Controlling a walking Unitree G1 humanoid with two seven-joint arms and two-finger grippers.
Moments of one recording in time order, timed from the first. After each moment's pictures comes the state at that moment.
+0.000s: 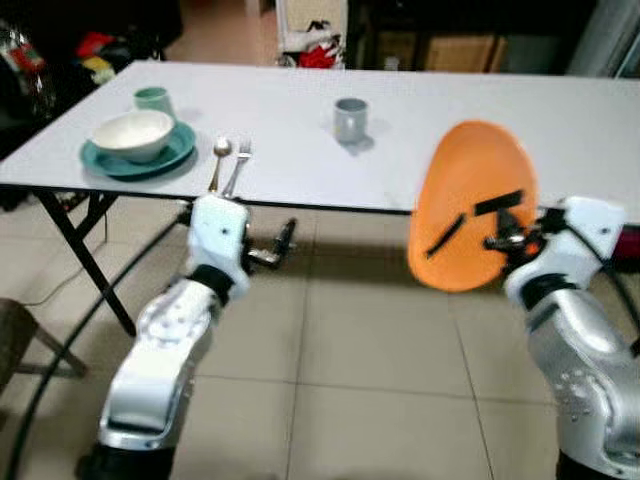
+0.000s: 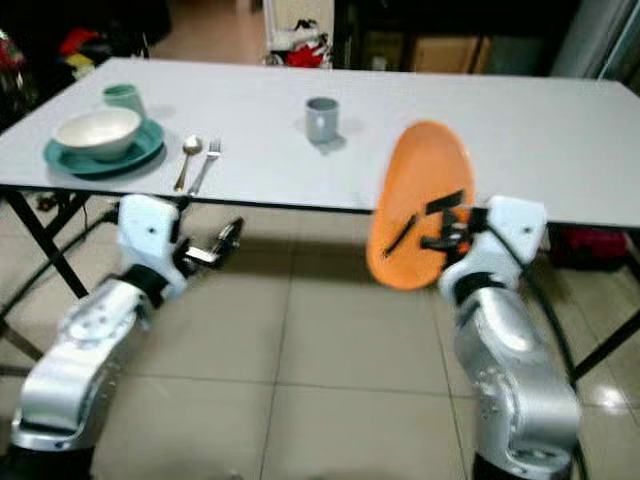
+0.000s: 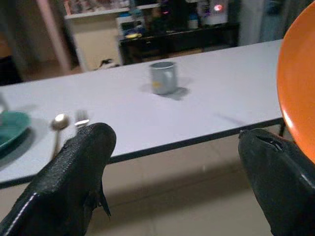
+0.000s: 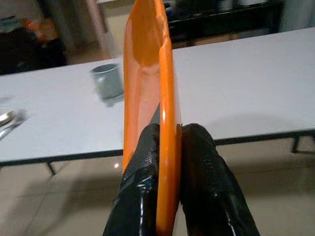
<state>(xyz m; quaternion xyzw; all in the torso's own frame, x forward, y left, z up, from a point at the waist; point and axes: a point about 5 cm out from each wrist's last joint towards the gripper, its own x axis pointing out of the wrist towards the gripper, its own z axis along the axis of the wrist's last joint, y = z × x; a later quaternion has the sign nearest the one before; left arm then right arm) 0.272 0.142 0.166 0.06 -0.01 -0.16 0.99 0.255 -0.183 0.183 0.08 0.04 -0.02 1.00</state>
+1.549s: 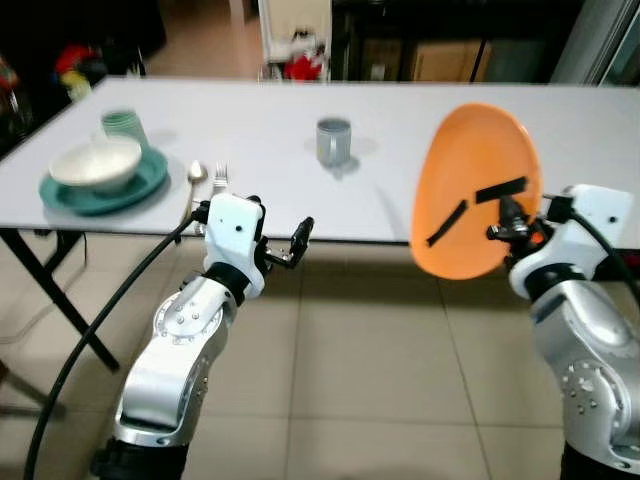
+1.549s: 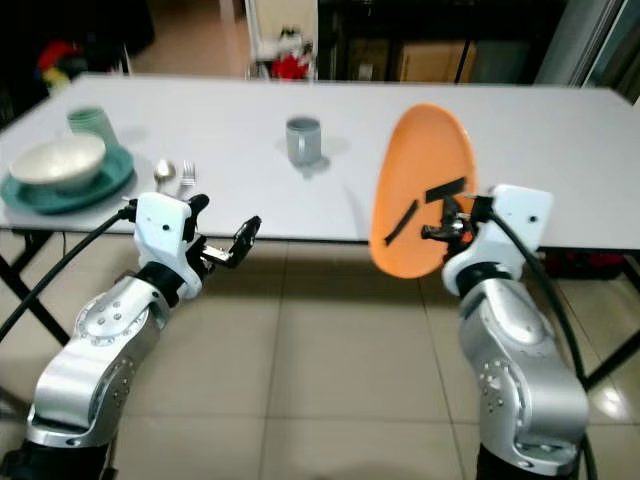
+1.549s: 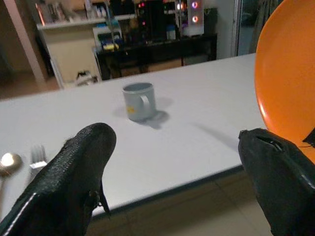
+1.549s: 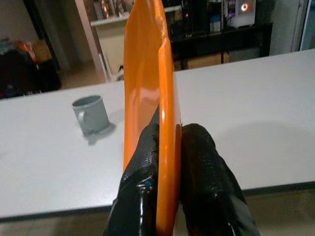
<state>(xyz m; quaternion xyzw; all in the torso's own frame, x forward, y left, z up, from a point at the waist) 0.273 0.125 0.172 0.04 -0.01 -0.18 0.98 0.257 -0.187 0.196 0.07 0.01 -0.03 1.00</state>
